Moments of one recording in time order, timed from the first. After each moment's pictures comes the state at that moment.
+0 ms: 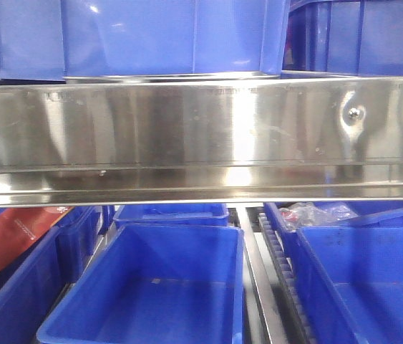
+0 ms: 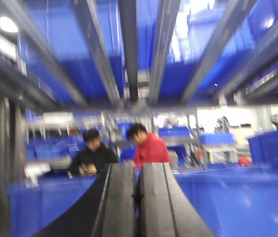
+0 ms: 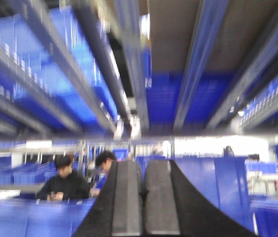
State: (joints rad) left arm 0.00 0.04 -0.36 0.14 -0.06 -0.05; right arm -0.04 0.02 -0.37 -0.01 -0.14 0.07
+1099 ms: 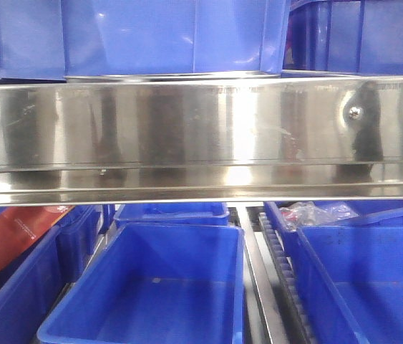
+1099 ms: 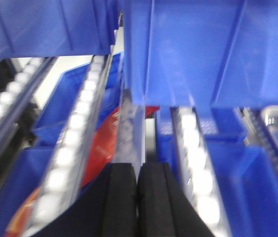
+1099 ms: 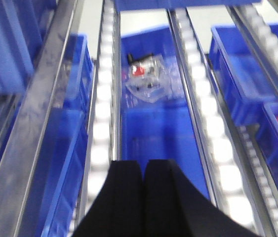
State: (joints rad) left arm 0.00 1.08 -0.92 0.07 0.34 -0.05; right arm -0.04 1.20 -1.15 -0.01 0.66 0.07
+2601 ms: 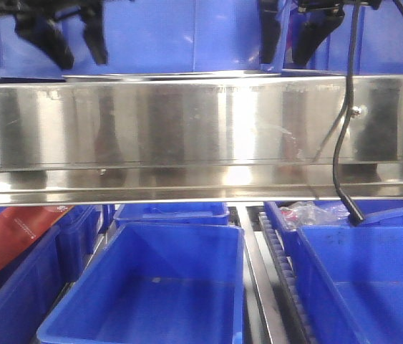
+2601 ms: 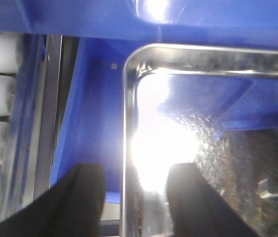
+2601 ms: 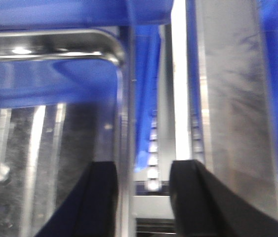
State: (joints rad) left arm -0.39 1.83 -1.62 0.18 0.86 -0.47; right arm 0.36 1.93 -1.84 -0.01 1.11 0.44
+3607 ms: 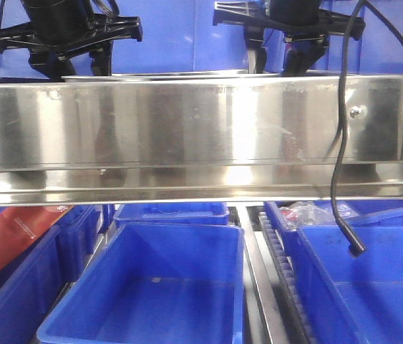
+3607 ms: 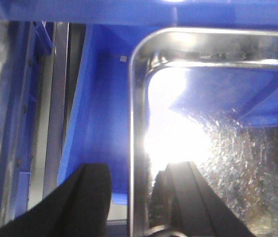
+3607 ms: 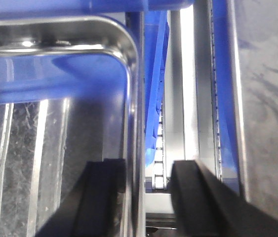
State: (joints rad) left arm -0.39 1.90 -1.62 0.21 0.82 -0.47; right arm 0.36 2.00 -1.84 0.01 1.07 0.44
